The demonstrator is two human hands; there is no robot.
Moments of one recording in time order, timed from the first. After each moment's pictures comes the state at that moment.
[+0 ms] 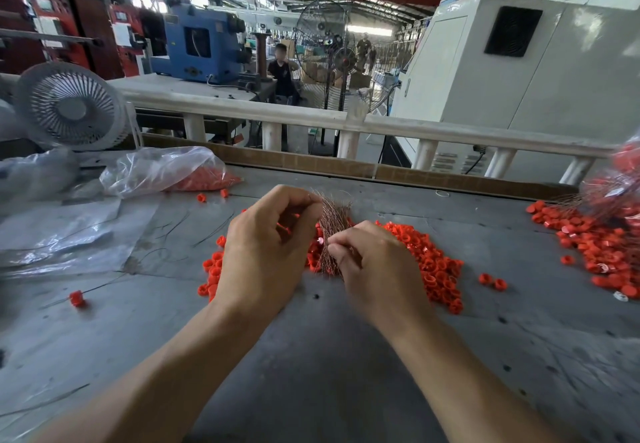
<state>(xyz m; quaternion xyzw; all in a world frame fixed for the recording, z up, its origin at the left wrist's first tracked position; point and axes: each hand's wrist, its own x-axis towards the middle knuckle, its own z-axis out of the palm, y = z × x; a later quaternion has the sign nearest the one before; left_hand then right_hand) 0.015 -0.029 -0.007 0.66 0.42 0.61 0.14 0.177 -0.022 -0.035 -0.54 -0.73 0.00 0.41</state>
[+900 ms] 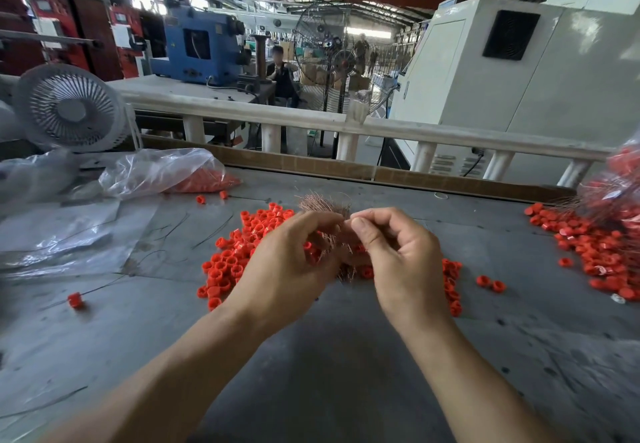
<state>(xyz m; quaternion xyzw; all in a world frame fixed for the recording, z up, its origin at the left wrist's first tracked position) 0.019 -0.020 -0.021 0.75 0.40 0.48 0.22 0.180 -0.030 -0.021 -0.43 -0.59 0.24 0.64</state>
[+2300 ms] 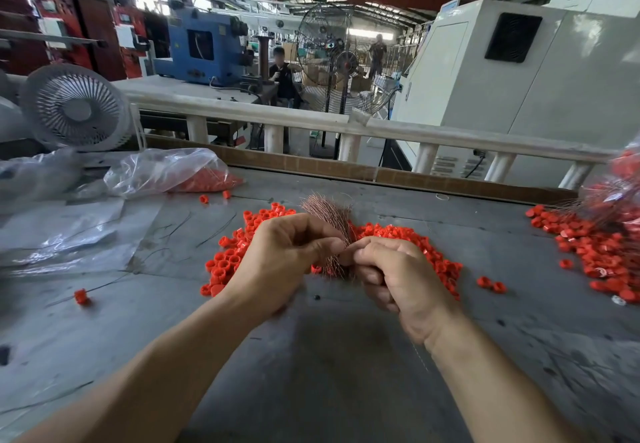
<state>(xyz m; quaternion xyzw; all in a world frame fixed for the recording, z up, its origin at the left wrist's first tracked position) 0.014 -0.010 -0.019 0.65 0.36 0.51 0.44 0.189 -0.037 -0.011 -0.48 -0.53 0.52 0.48</state>
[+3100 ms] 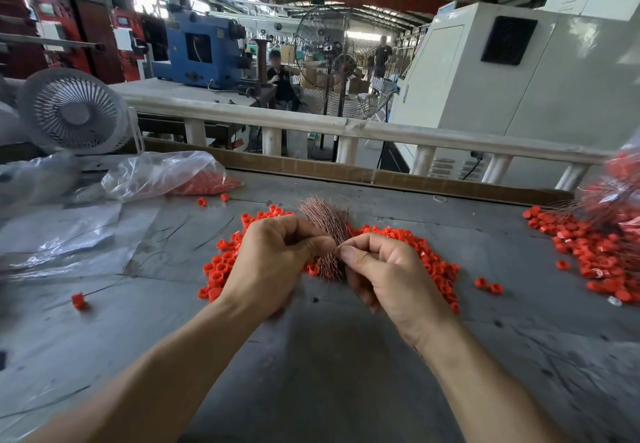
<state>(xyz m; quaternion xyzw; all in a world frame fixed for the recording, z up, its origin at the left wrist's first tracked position) 0.013 -0.014 -0.016 0.64 0.44 0.52 0.35 0.187 -0.038 -0.019 -0.47 -0.59 0.43 0.50</state>
